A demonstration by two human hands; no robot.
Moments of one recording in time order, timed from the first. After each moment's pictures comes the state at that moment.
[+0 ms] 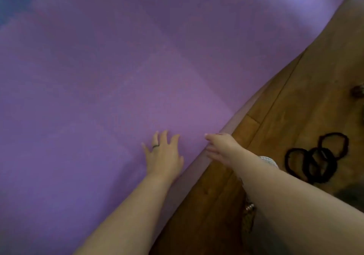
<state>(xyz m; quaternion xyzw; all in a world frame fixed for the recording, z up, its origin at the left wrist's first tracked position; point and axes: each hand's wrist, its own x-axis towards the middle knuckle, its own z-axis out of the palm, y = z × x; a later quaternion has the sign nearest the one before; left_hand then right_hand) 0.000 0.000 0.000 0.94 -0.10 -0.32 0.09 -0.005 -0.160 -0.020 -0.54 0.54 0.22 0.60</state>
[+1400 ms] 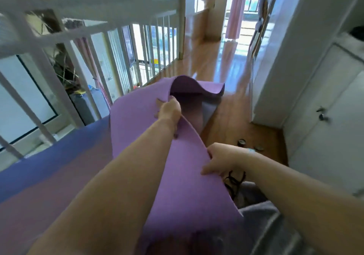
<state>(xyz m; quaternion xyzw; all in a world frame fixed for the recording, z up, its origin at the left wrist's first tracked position) -0.057 -0.156 0.427 0.74 0.05 -0.21 0.63 -0.215 -0.226 0.425 -0.91 0.17 0.22 0.30</state>
